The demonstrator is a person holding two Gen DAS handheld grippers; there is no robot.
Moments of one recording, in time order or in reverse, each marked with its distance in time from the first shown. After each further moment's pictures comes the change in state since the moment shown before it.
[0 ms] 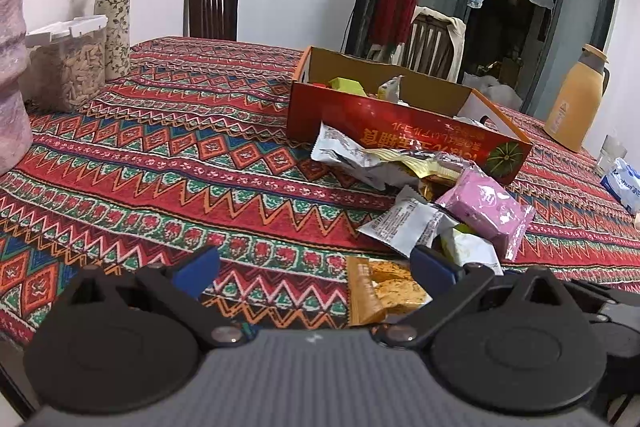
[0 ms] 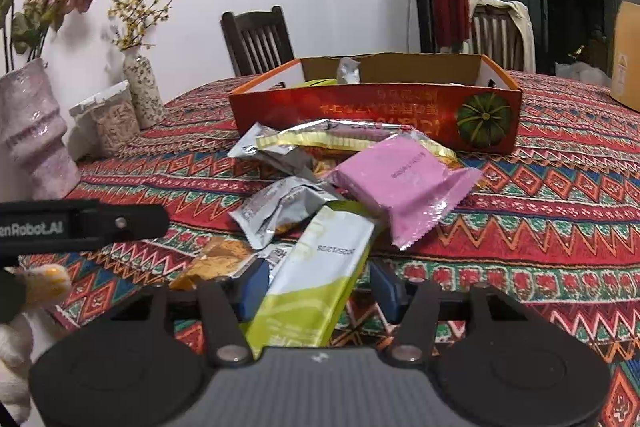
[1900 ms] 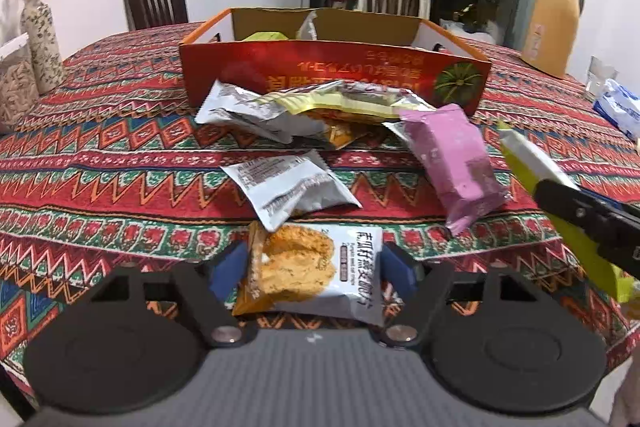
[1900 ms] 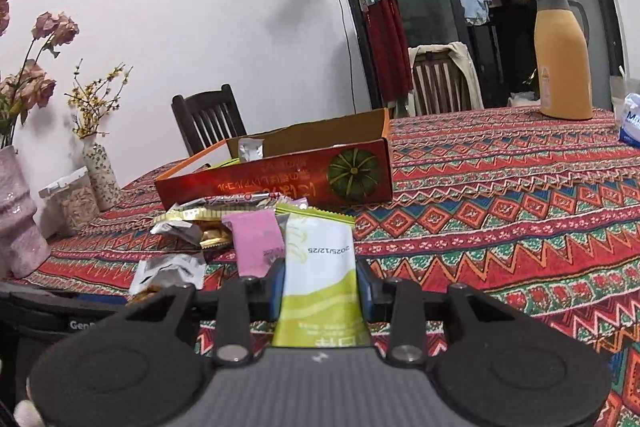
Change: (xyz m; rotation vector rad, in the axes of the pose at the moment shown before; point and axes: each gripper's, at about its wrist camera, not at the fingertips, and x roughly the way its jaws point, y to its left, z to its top) left arm 0.048 -0.089 -0.023 0.180 0.097 -0.001; right arm -0.040 -0.096 -0.013 0.096 -0.213 -0.043
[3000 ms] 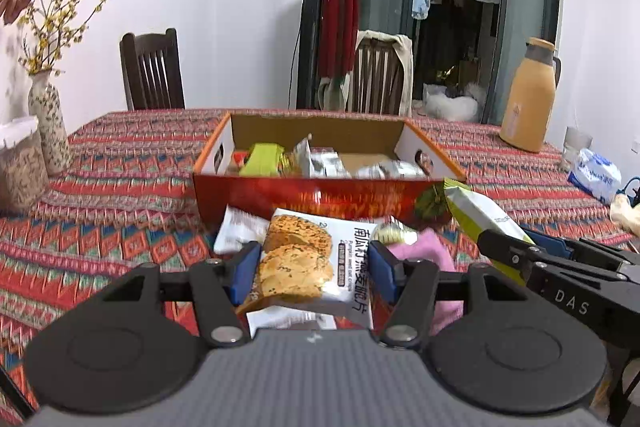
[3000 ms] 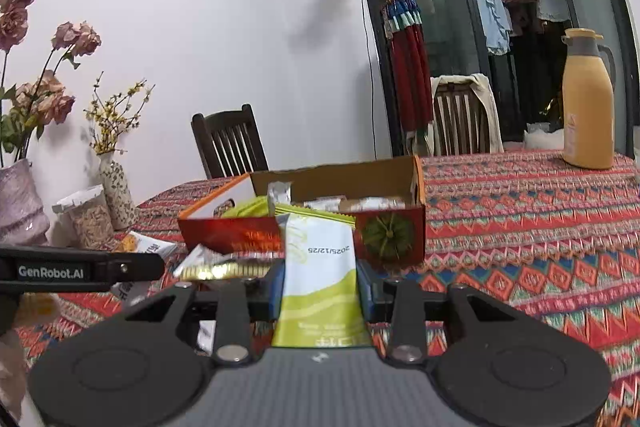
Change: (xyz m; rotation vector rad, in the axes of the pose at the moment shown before) left arm -0.055 0.012 0.064 0.001 -0.216 -0.039; right arm 0.008 0.031 0.057 -0.069 -0.072 0.021
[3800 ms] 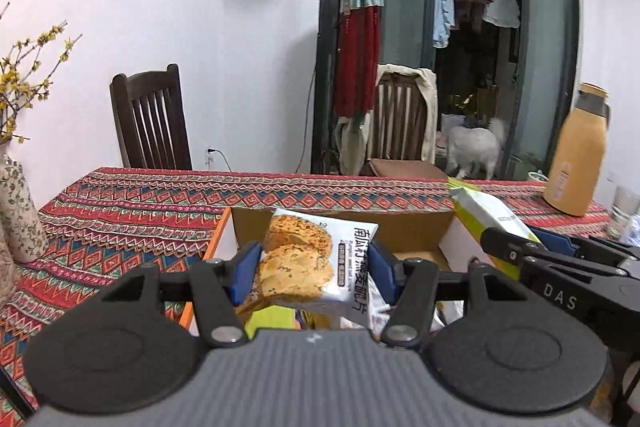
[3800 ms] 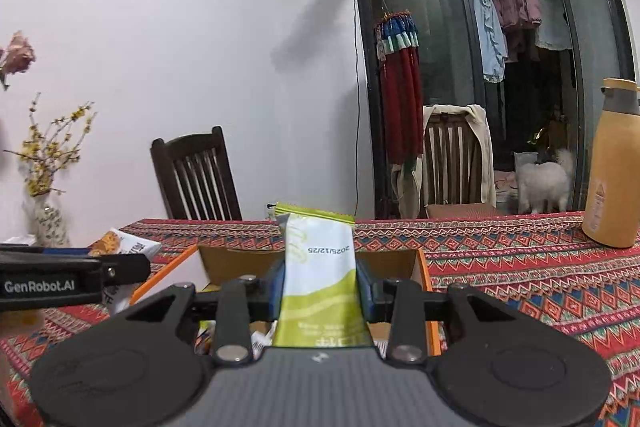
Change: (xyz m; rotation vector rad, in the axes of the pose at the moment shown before) left arm 0.125 0.017 0.114 -0.014 -0.080 0.050; right arm 0.158 -0.014 0.113 -0.051 -0.029 -0.083
